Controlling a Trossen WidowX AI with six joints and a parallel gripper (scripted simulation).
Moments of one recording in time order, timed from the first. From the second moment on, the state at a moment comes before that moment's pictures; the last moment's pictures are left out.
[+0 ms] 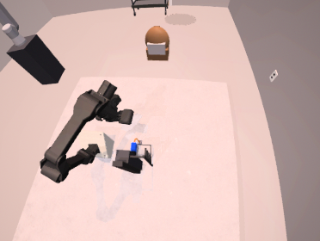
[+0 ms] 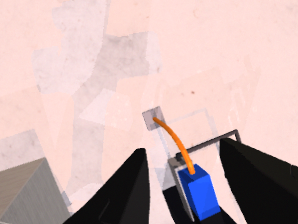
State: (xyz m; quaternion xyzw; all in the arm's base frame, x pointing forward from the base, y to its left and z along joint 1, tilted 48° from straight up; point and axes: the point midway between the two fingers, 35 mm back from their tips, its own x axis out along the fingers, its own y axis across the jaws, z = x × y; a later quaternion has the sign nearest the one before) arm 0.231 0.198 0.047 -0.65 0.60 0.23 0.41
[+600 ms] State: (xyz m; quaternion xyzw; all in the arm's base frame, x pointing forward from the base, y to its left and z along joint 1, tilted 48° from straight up) arm 0.265 0.089 0.012 -0.64 0.68 0.26 0.26
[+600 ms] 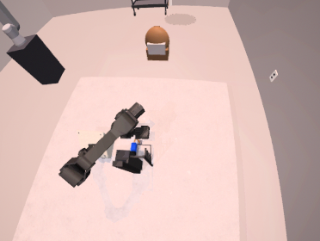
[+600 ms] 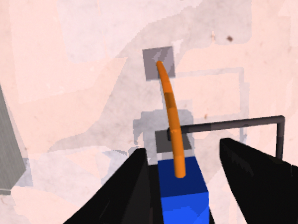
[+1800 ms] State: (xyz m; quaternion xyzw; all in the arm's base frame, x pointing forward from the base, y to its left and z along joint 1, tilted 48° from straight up) arm 0.264 0.057 0.034 -0.64 0.68 0.26 0.26
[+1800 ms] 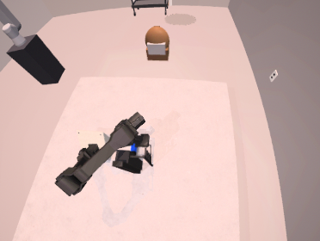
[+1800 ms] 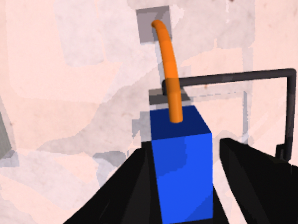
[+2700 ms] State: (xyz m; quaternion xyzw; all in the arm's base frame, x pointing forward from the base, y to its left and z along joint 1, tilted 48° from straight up) arm 0.263 0.054 0.030 -0.64 0.69 0.25 0.25
